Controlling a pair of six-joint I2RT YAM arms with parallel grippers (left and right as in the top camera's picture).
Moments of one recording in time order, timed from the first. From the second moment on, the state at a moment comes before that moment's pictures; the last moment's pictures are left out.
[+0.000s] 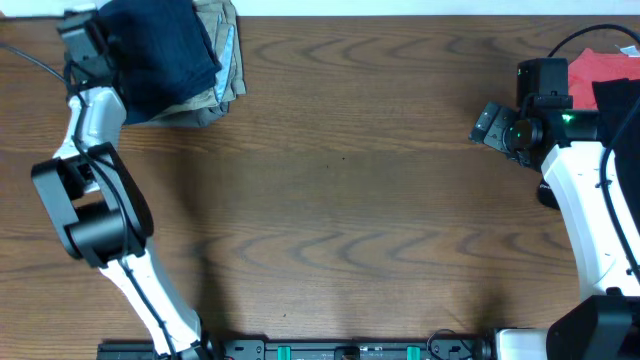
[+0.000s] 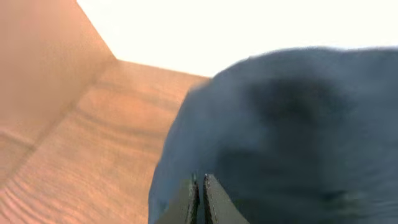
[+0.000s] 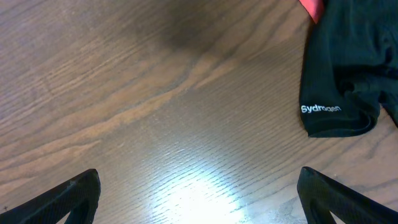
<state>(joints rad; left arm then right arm) 0.31 2.19 1.68 0.01 -0.19 0.09 0.00 1.54 1.31 -0.92 0.17 0.49</state>
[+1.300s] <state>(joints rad) 0.14 2.09 1.68 -0.19 -0.19 0.09 0.00 1.54 1.31 -0.92 0.17 0.49</state>
